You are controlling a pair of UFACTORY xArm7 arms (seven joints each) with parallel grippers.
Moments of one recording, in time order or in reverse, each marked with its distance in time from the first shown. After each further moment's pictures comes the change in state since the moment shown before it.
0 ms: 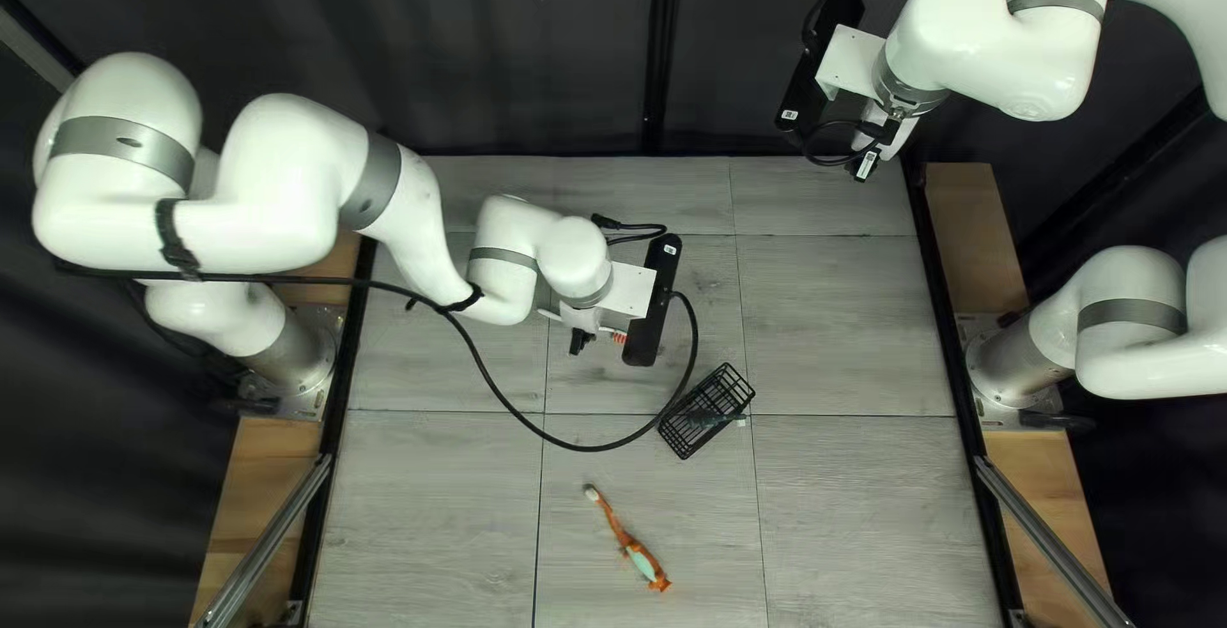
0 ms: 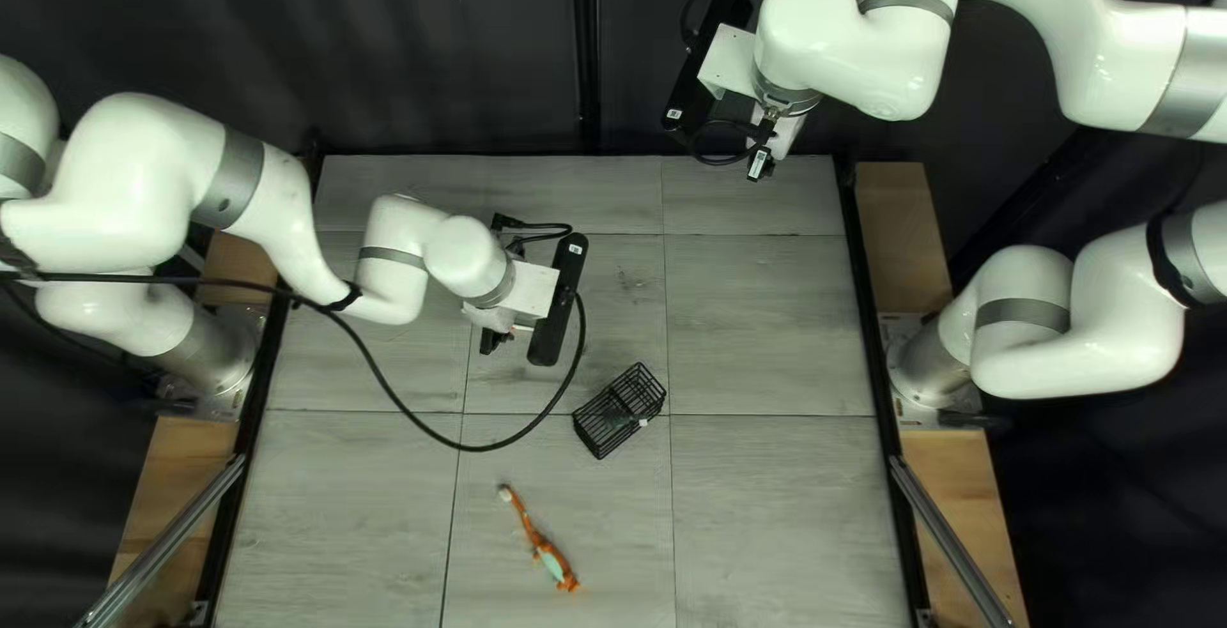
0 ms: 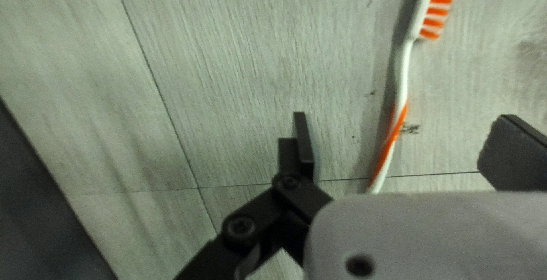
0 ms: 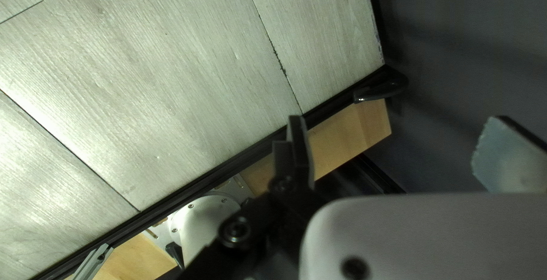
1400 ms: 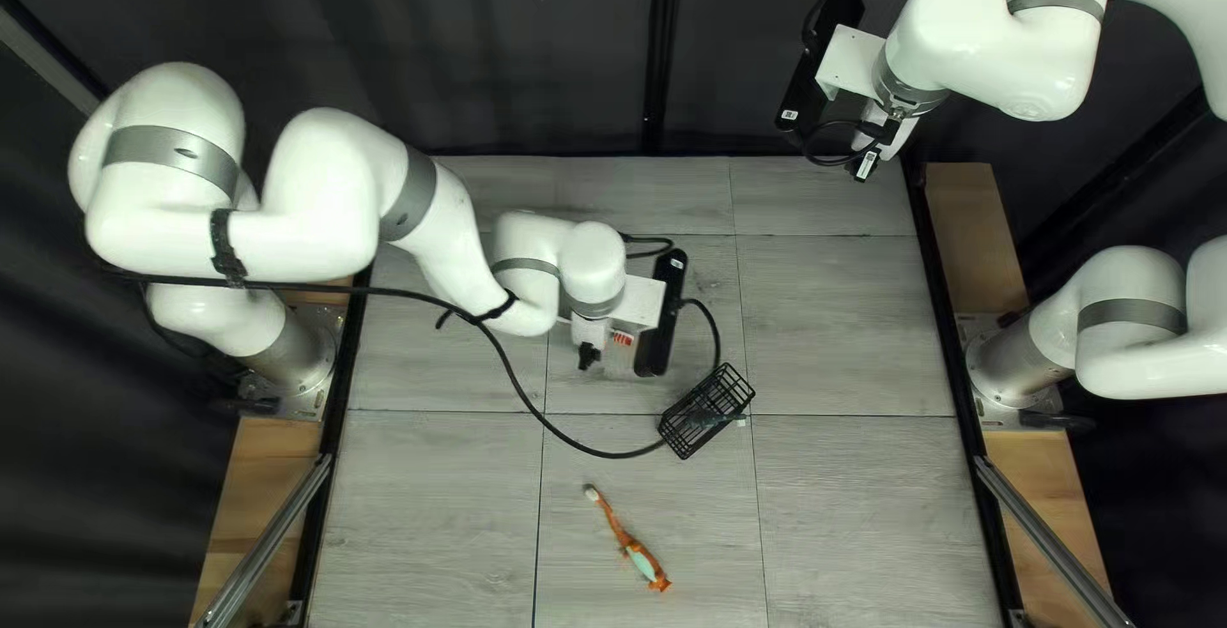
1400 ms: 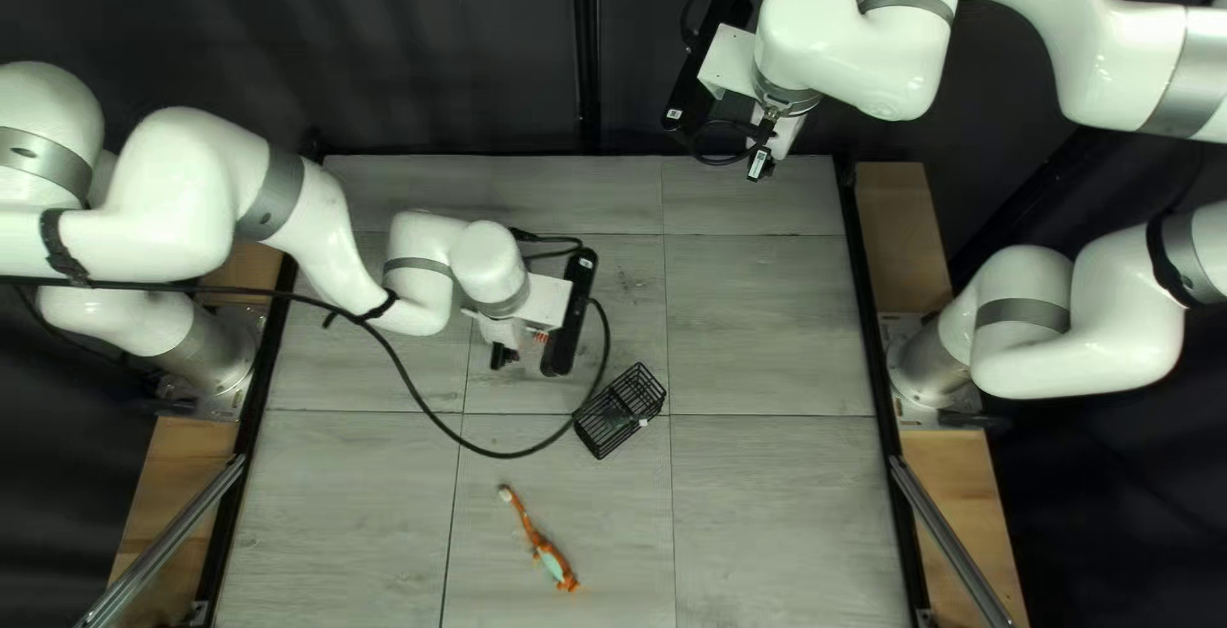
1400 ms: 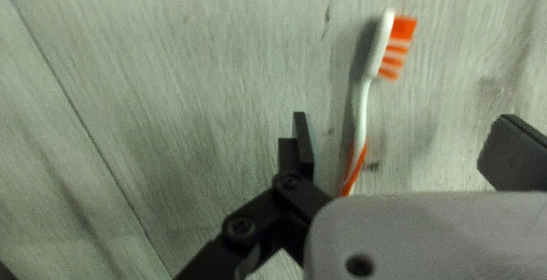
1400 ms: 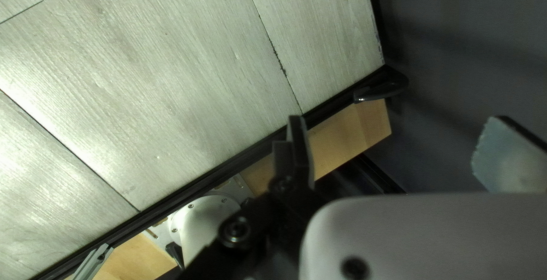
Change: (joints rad) left arm 0.038 0.111 -0.071 0.099 -0.158 0.010 0.102; right arm 0.000 0.000 0.000 0.000 0.000 0.000 0.000
